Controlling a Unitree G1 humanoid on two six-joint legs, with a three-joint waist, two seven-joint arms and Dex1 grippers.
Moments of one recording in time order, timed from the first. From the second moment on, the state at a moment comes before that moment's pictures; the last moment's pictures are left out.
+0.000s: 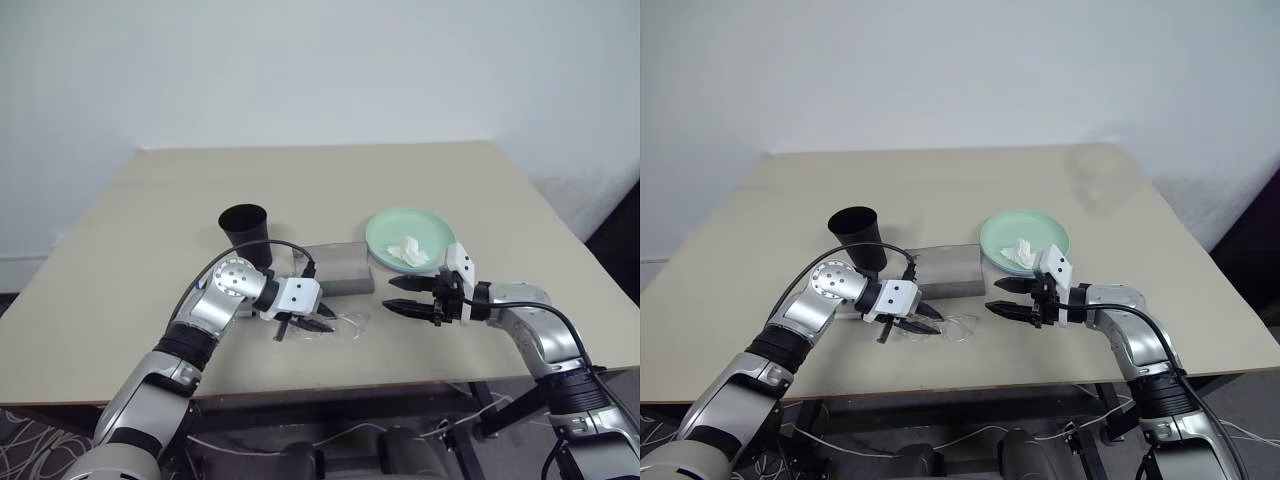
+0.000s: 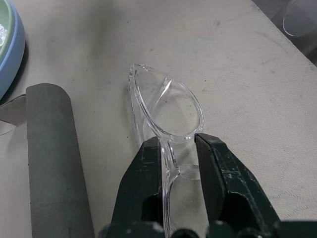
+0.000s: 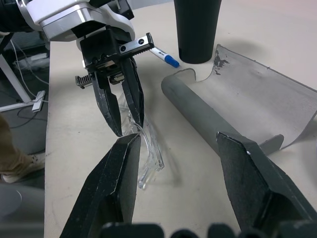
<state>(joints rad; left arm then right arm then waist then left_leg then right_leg) -0.62 0.52 -0.39 0.51 0.03 -0.28 -1.42 -0.35 -0.49 0.12 0.03 0.35 0.38 1.11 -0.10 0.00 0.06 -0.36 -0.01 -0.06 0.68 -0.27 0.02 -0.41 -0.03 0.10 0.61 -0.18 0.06</state>
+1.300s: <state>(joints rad) -0.67 0.54 -0.39 0.53 0.07 -0.32 -1.42 -0.36 -0.49 0.13 0.05 0.34 0.35 1.07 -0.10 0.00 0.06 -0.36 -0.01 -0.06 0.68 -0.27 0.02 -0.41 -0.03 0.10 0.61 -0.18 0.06</state>
